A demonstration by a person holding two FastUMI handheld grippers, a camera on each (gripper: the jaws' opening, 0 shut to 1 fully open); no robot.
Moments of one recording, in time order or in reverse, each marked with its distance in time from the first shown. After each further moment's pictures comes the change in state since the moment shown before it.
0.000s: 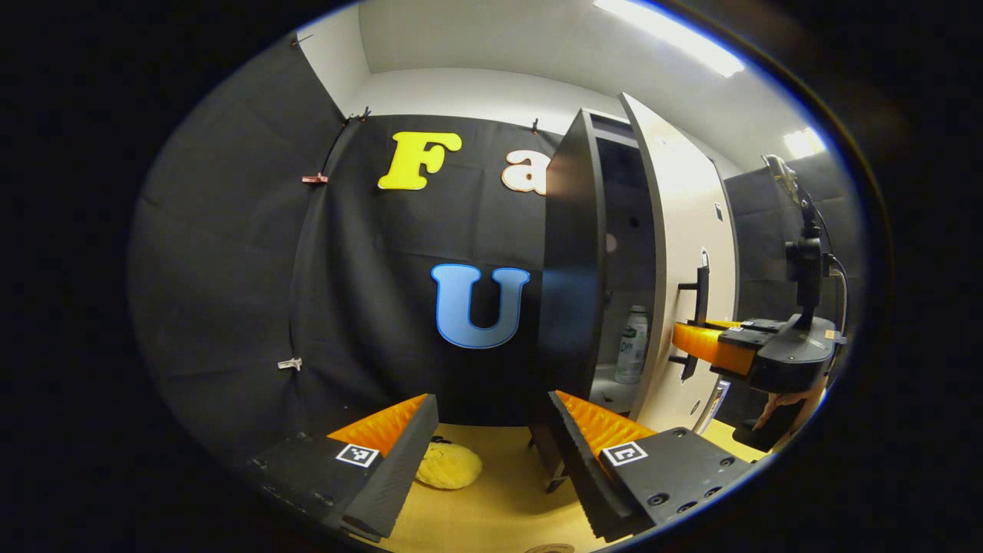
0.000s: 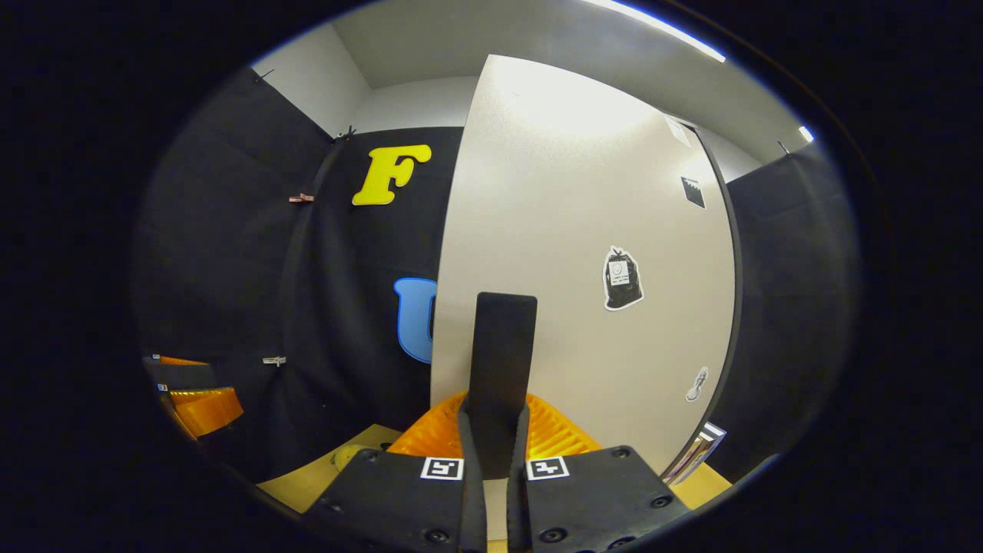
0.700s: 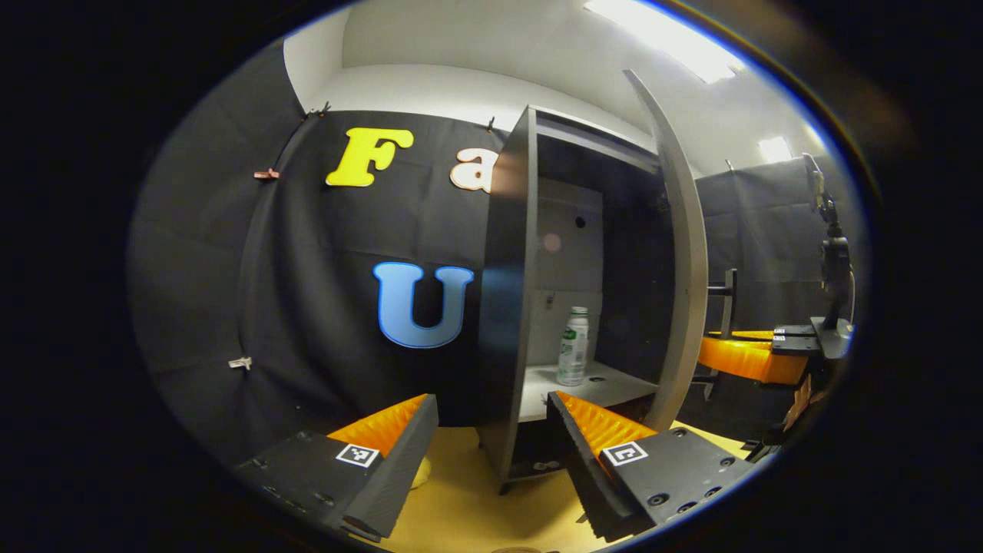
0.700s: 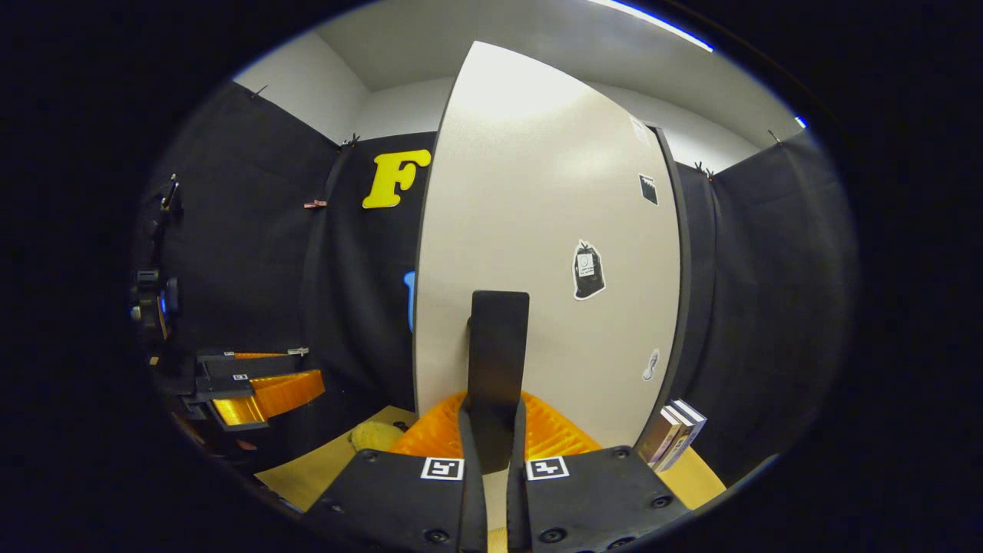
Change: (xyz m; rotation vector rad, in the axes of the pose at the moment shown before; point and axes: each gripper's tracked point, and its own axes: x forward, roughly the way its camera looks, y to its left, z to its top) left arm 0.011 -0.079 0.001 -0.026 0.006 -0.198; right arm -0.080 -0.044 0.004 0.036 0.053 0.042
